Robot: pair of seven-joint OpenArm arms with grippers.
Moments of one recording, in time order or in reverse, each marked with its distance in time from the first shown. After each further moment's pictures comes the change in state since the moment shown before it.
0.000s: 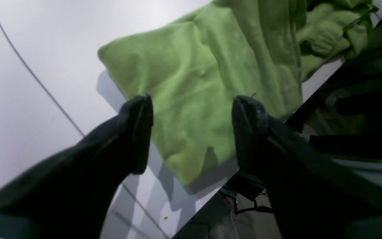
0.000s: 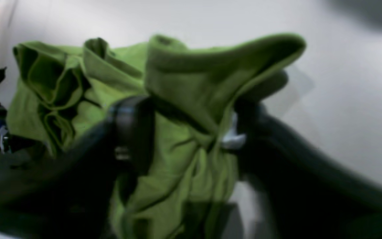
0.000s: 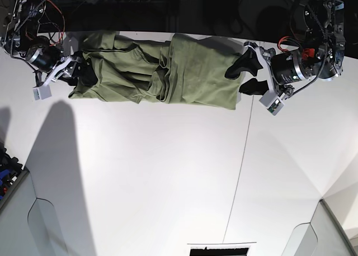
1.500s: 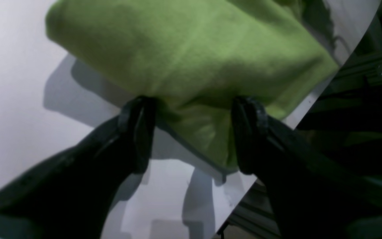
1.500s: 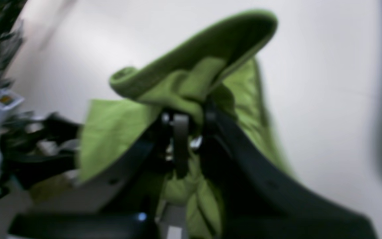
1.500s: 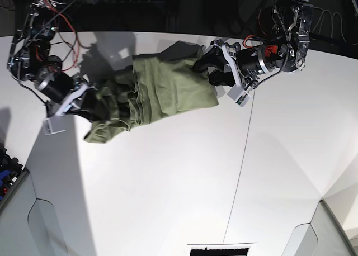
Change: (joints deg) left arm -2.8 7.6 10.6 -13.6 9.2 -0.7 -9.0; right arm 7.9 -8.4 -3.1 13.2 -0.4 -1.0 -2.0
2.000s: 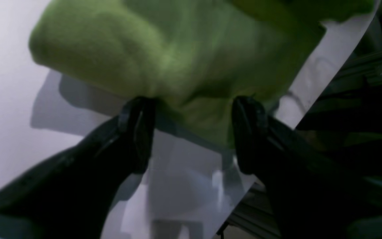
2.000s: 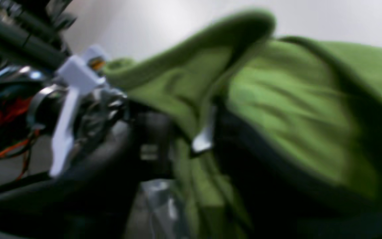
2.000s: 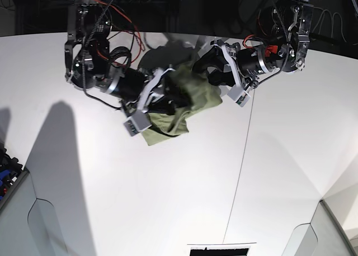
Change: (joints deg) left arm 0.0 0.0 0.0 0.0 -0.1 0.0 0.0; right arm 0.0 -9.1 -22.1 2.5 -10.7 -0.1 2.2
